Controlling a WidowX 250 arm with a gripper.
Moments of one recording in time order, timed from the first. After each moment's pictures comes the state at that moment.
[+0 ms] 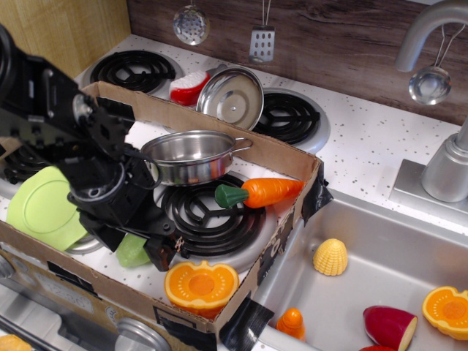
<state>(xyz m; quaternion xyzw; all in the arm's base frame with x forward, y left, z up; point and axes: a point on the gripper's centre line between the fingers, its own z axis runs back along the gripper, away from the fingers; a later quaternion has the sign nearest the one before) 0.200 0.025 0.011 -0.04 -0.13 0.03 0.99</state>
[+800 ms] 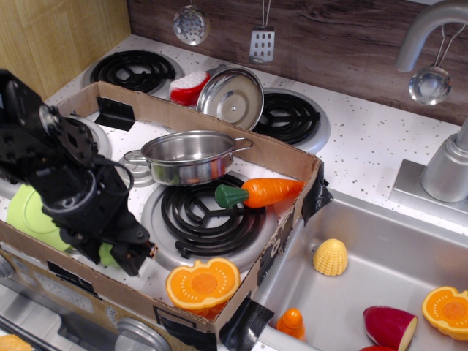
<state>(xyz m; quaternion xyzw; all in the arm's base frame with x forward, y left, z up) 0.188 0.039 0.010 -0.04 -0.12 0.04 0.99</state>
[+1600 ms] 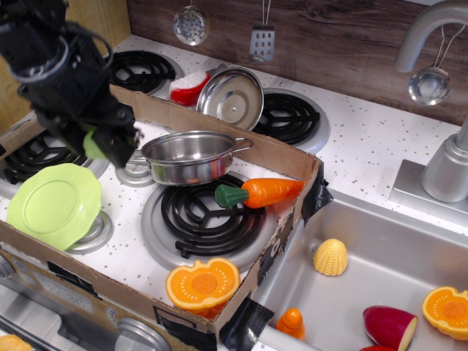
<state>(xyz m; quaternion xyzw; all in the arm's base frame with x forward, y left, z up) 0.232 0.069 0.096 -0.02 -0.18 0.01 0.98</state>
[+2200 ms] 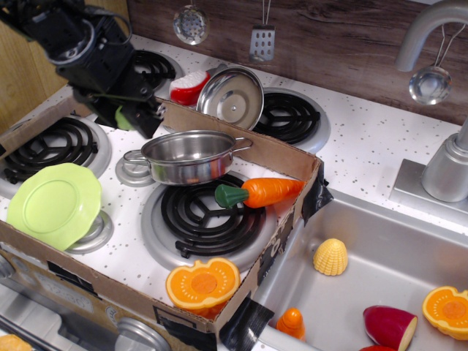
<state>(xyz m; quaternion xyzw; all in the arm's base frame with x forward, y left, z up) 0.279 0.067 0.090 -0.04 -0.23 -0.02 0.97</state>
